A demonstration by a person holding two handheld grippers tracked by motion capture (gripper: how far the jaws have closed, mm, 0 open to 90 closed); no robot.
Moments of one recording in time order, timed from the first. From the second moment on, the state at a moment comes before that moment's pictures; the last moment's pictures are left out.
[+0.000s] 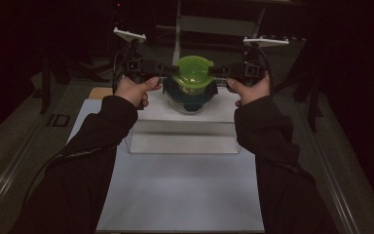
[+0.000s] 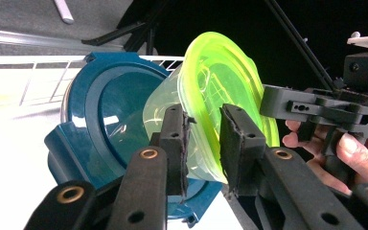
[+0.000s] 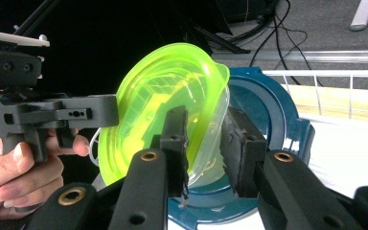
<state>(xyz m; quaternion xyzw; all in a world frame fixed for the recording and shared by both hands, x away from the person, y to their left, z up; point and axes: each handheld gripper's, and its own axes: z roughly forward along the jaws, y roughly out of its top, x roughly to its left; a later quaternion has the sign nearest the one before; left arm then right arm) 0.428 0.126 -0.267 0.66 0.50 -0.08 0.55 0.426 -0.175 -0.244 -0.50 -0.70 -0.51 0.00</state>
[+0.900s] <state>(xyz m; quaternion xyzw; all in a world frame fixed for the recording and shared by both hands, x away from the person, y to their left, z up) 0.411 0.140 -0.275 0.65 0.45 -0.04 0.61 0.425 -0.181 -0.246 -0.47 -0.71 -0.52 -0.02</state>
